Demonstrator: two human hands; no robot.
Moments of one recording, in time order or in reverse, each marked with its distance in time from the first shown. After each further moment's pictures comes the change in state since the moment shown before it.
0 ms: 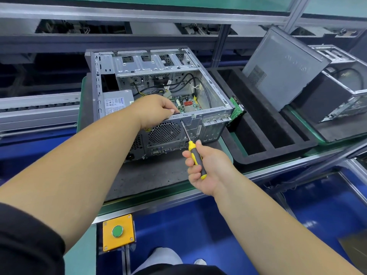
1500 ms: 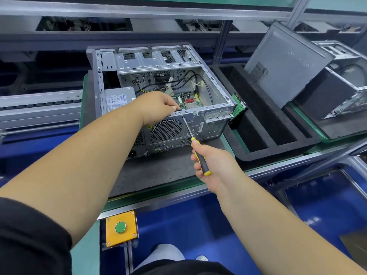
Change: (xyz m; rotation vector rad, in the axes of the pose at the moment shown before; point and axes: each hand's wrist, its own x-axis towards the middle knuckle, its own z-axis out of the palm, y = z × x) left_hand -0.002 0.002 -0.001 0.009 -0.008 -0.010; right_hand -0.001 0.007 -0.003 -0.160 0.175 -0.213
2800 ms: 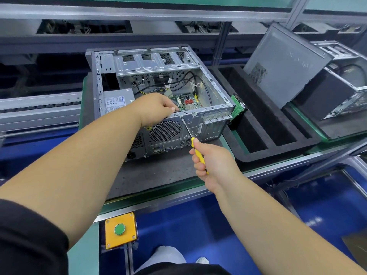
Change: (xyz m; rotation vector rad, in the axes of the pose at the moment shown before) left_hand -0.004 0.004 -0.002 0.015 -0.001 0.000; right_hand 0.000 -0.005 0.003 -0.016 -0.022 -0.052
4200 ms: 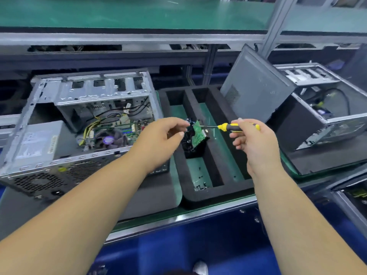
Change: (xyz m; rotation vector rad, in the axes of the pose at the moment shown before) left_hand 0.067 0.159 0.102 -0.384 0.270 0.133; right_hand 0.103 -0.155 -0.229 -0.017 0.119 -0.656
